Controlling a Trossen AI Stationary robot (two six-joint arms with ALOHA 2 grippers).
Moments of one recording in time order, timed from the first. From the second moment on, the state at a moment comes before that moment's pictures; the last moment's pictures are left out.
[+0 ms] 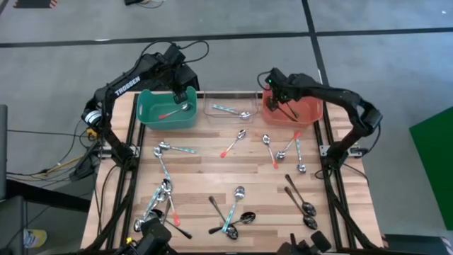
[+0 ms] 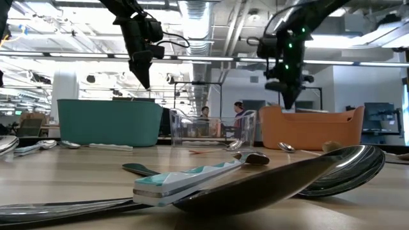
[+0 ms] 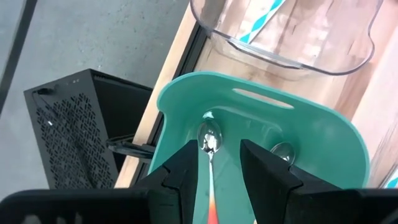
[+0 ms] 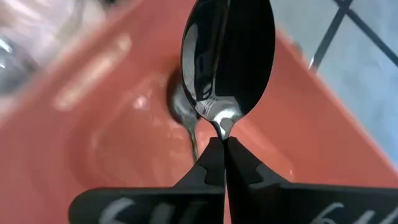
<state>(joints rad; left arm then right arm) 0.88 1.65 1.58 -1.09 0.05 0.47 -0.72 1.60 1.24 -0.85 0.39 0.15</state>
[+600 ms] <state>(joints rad) 0.88 1.65 1.58 -1.09 0.05 0.37 -0.81 1.66 1.15 -0.83 0.37 0.02</state>
